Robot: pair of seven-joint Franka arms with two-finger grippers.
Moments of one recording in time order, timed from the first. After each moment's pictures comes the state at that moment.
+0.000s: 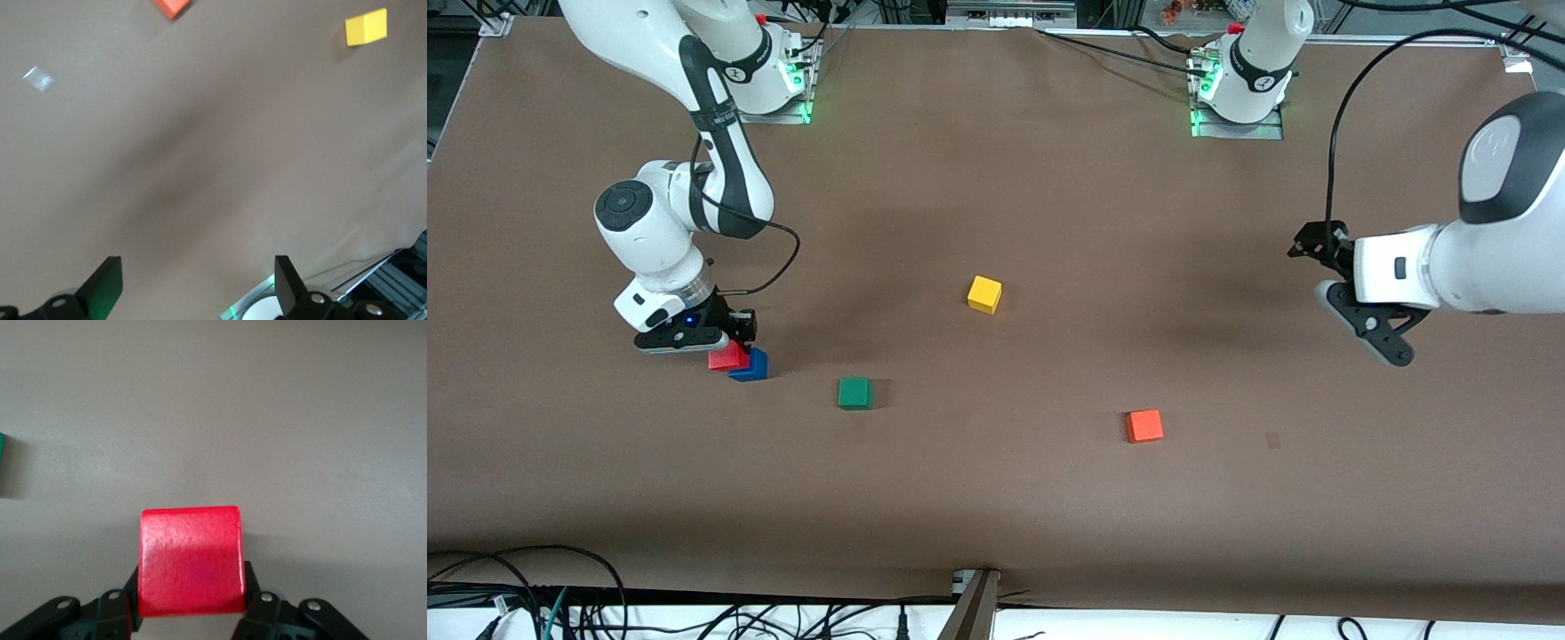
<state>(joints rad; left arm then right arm) 0.04 0.38 -0.17 -1.29 -0.07 1.33 0.48 0.64 0.40 -0.50 -2.21 0.30 2.82 -0.17</state>
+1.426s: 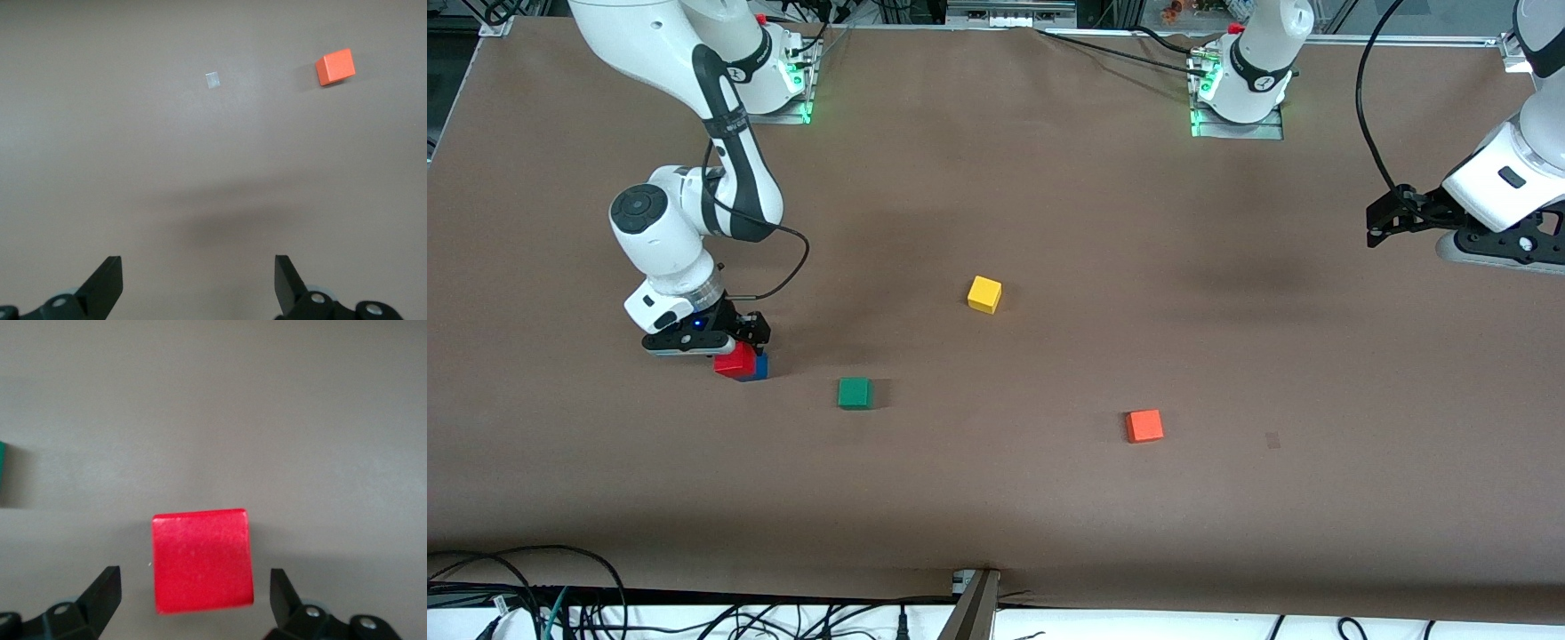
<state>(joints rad) -0.05 0.01 0.01 -1.68 0.05 1.67 0.08 0.65 0.41 -0.50 -2.18 0.30 2.77 -0.12</state>
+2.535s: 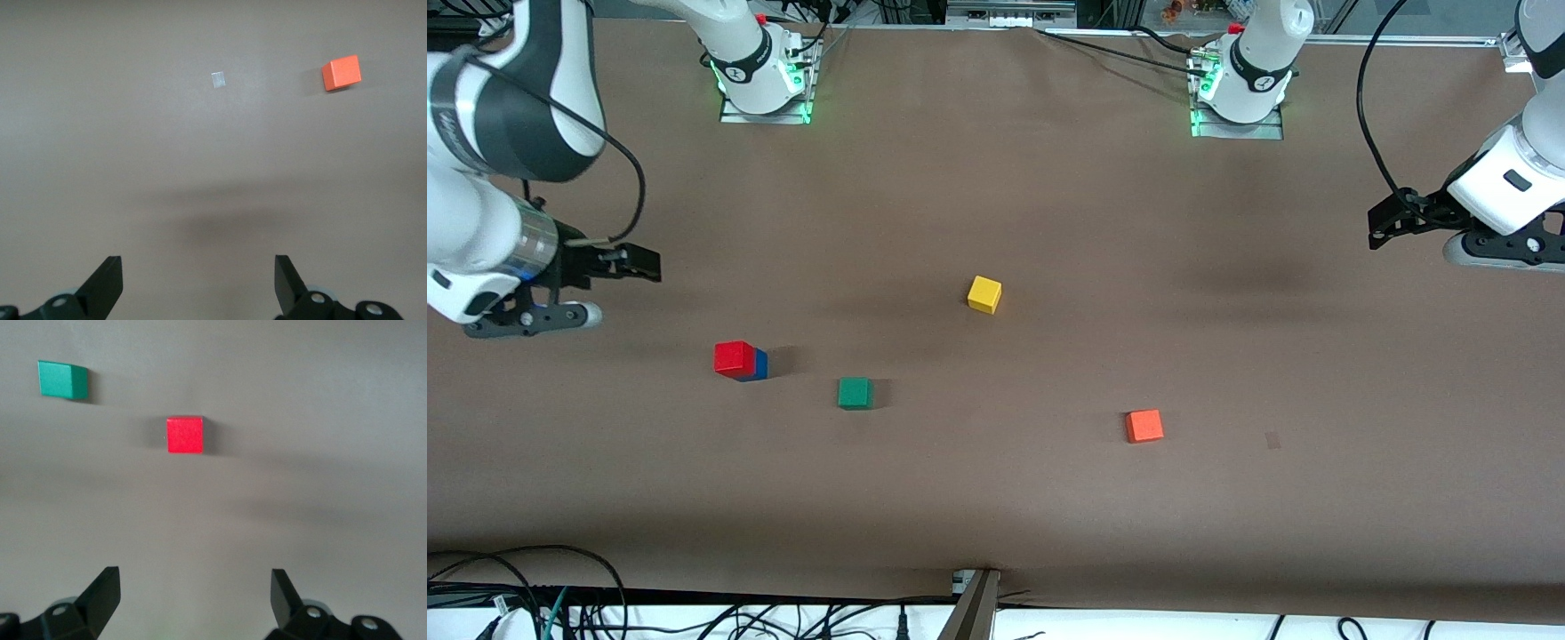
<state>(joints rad) -0.05 0.01 0.01 -1.69 0.05 1.67 0.04 0.61 0.29 -0.64 -1.49 0.11 1.55 -0.17</state>
